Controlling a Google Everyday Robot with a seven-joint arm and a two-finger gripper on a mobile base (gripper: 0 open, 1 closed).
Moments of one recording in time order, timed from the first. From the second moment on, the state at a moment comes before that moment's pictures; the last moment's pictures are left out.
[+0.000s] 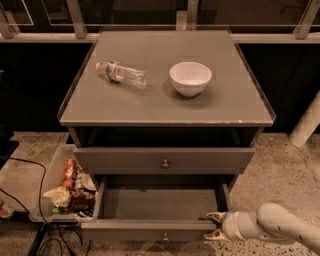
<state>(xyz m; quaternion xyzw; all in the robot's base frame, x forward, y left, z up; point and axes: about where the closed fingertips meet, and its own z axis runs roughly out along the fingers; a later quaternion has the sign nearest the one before) 0.428 -0.212 0.382 -0.63 0.70 0.15 0.31</state>
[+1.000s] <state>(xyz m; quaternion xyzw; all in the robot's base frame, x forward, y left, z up) 0.429 -0.212 0.384 -0.63 0.70 0.15 0.31</state>
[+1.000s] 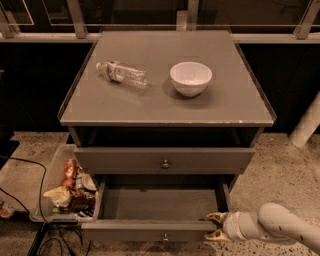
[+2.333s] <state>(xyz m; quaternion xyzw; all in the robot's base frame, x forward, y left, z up) 0.429 -0.208 0.384 -0.63 0.69 0.17 0.31</state>
